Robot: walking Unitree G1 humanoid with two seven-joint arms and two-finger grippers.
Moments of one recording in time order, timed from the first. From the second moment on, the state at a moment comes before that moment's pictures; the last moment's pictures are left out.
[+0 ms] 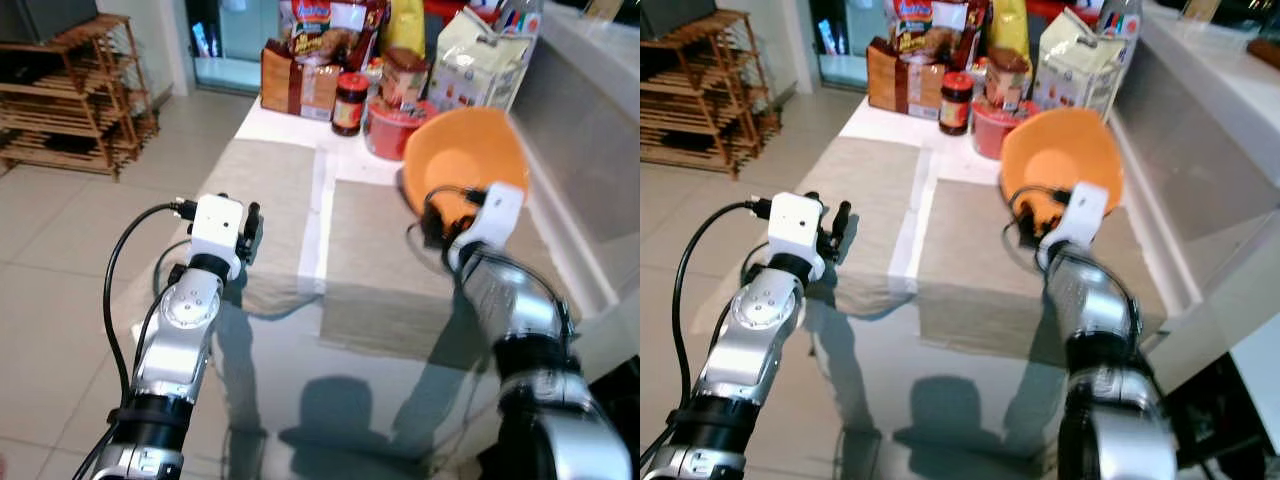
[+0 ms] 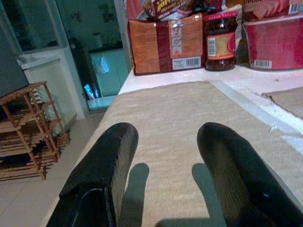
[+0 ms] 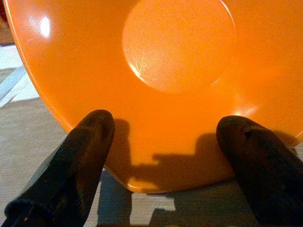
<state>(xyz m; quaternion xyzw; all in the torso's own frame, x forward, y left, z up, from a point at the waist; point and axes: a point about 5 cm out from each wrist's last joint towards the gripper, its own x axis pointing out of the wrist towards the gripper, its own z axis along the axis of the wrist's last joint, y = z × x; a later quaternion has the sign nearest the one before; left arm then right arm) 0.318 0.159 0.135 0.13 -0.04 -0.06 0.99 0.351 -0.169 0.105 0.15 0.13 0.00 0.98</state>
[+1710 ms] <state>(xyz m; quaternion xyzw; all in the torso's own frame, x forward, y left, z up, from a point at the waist) 0.318 0.159 0.140 0.13 -0.05 -0.06 0.99 0.309 -0.131 0.160 -0.04 -0.09 0.13 0.99</state>
